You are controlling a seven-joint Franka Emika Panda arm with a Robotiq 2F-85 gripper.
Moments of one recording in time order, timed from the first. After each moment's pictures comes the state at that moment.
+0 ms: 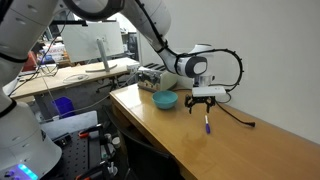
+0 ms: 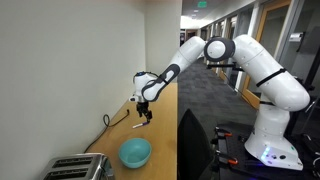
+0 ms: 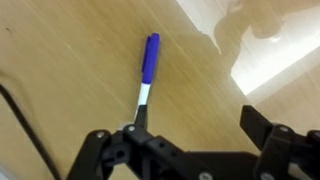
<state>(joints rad) -0.12 0.82 0.08 -1.59 -0.23 2.40 -1.01</state>
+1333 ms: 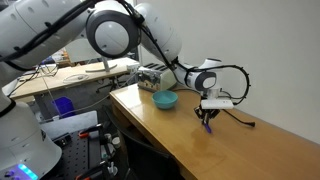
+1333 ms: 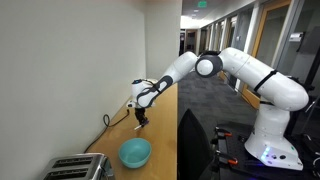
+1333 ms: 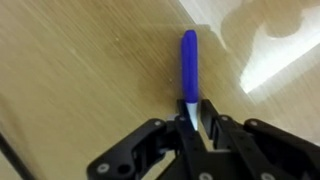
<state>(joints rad) -0.15 1.08 0.10 -1.27 -0.22 2.33 -1.06</state>
